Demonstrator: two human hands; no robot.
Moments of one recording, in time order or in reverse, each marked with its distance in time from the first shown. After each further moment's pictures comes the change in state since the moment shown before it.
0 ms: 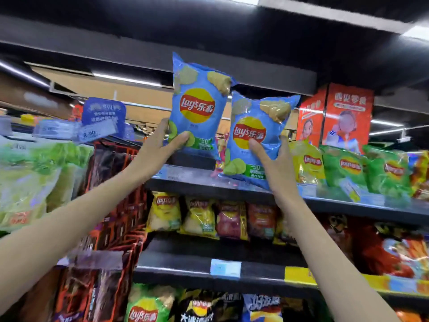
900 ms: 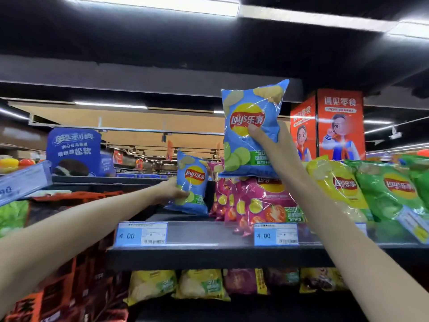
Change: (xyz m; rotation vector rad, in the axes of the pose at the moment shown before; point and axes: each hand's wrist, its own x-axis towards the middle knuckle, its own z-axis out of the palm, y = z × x) left_hand 0.173 -0.188 0.070 0.408 -0.470 -0.520; right_hand 0.151 0.037 0.039 0.041 -0.035 -0.102
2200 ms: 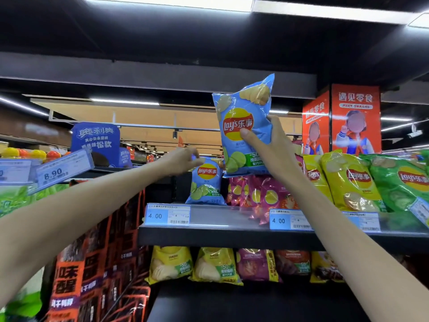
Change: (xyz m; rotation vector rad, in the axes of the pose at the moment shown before) left_hand -0.033 0.024 -0.053 0.456 0.196 0.370; right_hand -0.024 -0.012 0.031 -0.202 -0.026 -0.126
